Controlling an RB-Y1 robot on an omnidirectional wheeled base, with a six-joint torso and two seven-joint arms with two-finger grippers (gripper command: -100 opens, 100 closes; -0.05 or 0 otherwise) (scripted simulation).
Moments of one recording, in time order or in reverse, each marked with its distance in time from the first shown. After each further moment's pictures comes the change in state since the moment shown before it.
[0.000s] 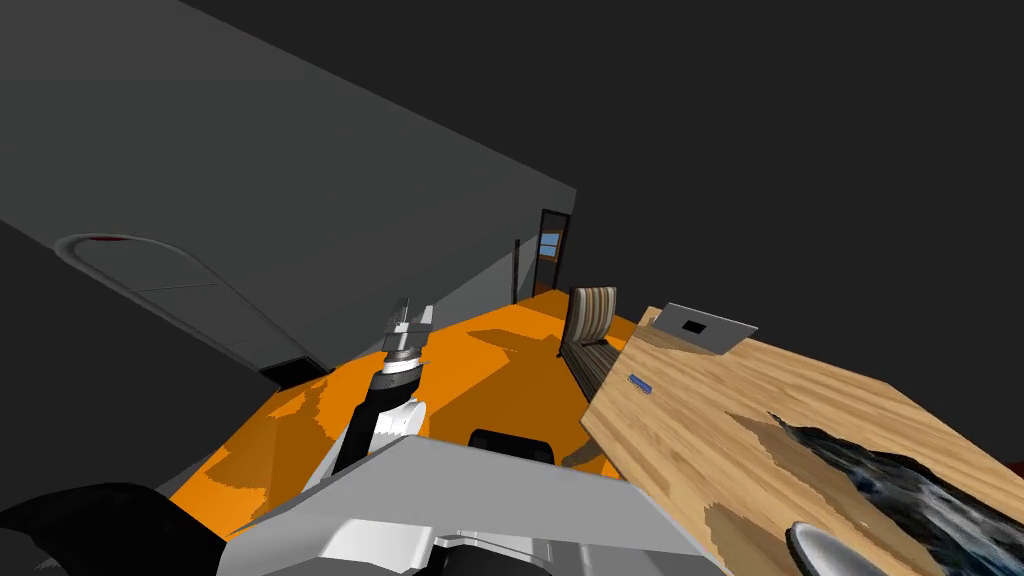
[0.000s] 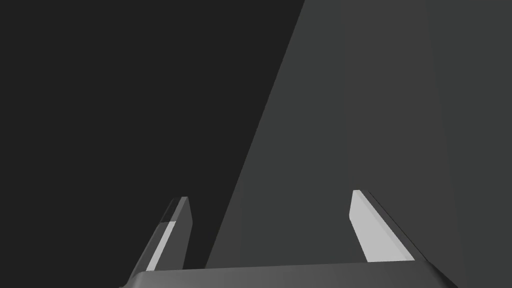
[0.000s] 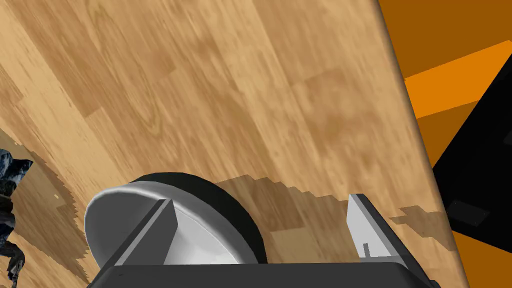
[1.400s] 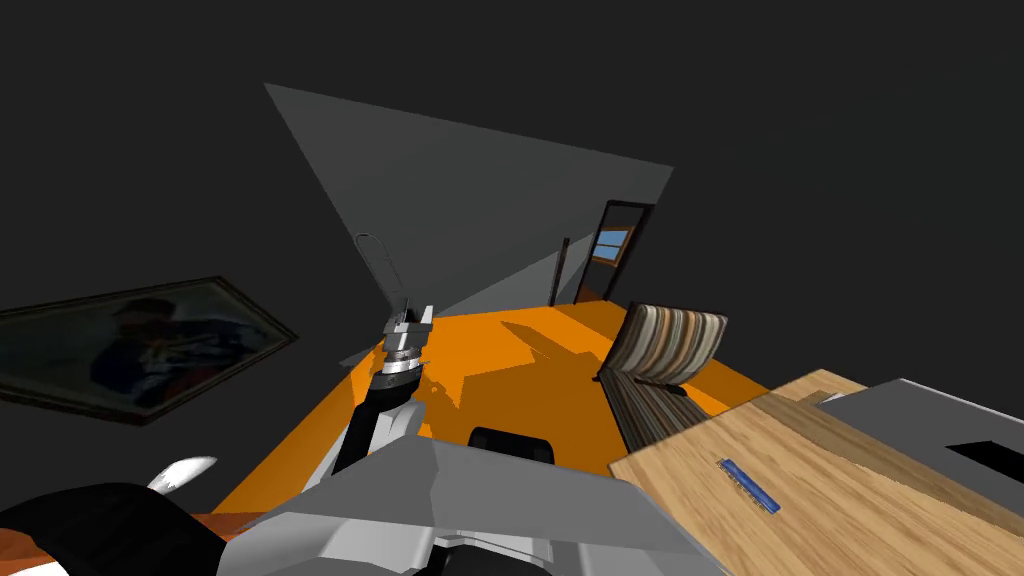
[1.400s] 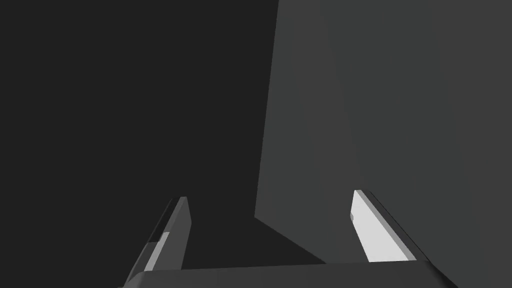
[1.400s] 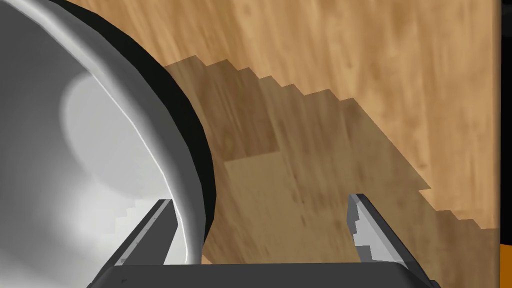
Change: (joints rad) left arm 0.000 0.000 0.000 0.000 0.000 0.000 0.000; right arm 0.255 0.285 -0.244 -0.067 0.200 0.034 -0.115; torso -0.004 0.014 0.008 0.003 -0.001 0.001
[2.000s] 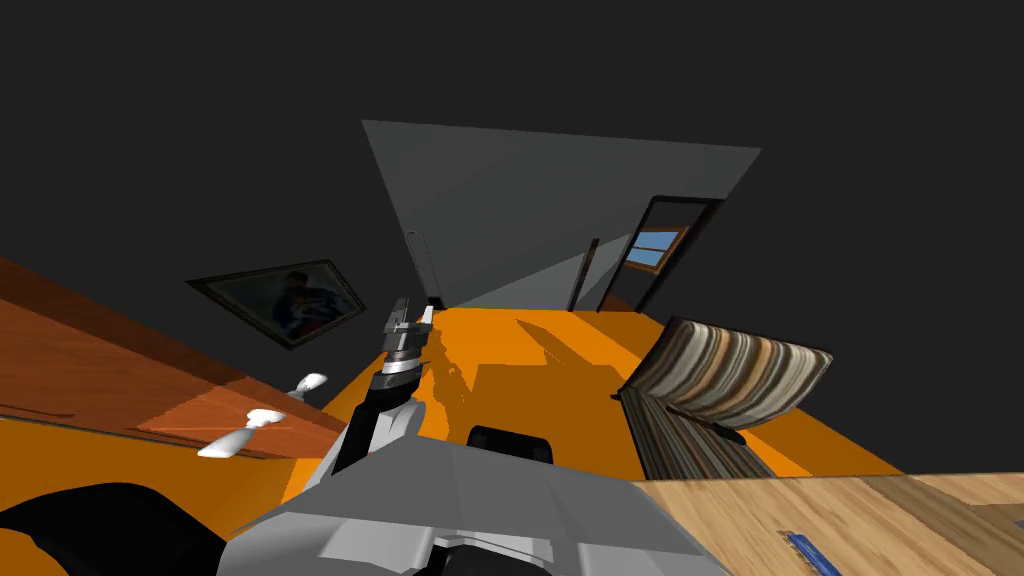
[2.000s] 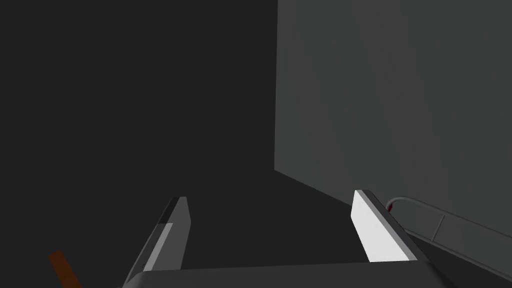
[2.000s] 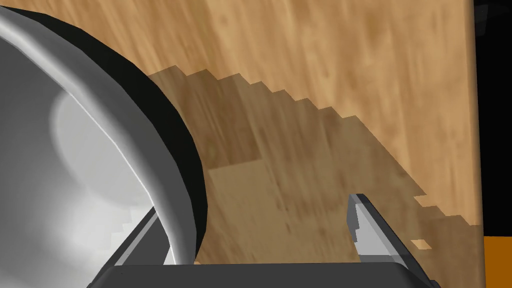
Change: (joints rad) left arm 0.000 0.000 0.000 0.000 0.000 0.000 0.000; right arm 0.132 0.194 -0.143 -0.019 0.102 0.025 -0.062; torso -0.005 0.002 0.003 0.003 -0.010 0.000
